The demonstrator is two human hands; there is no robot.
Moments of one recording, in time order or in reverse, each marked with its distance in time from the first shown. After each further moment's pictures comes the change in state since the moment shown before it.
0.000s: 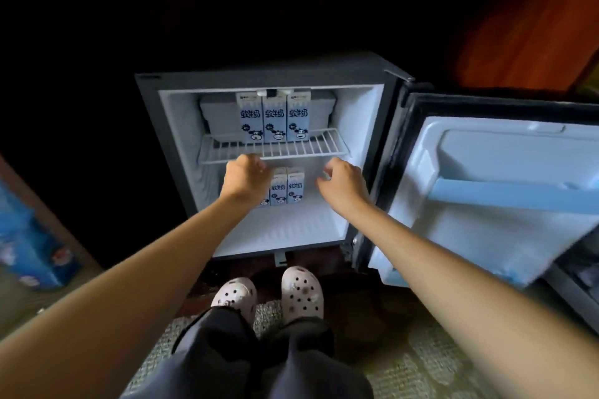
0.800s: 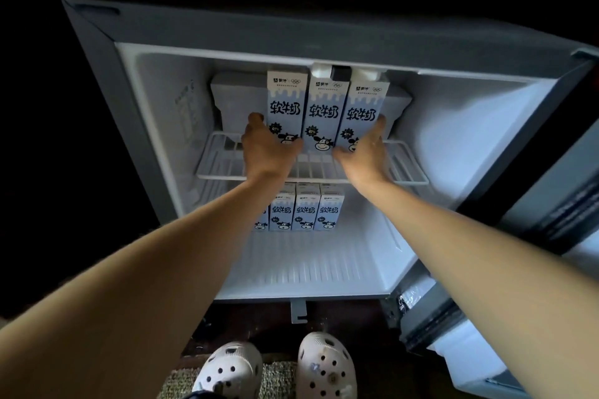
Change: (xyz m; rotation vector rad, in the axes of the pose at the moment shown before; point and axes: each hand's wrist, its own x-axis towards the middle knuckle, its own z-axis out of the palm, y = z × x) left_hand 0.186 -0.055 0.065 -0.367 0.308 -0.086; right_hand 0.194 0.003 0.096 0.279 0.177 0.005
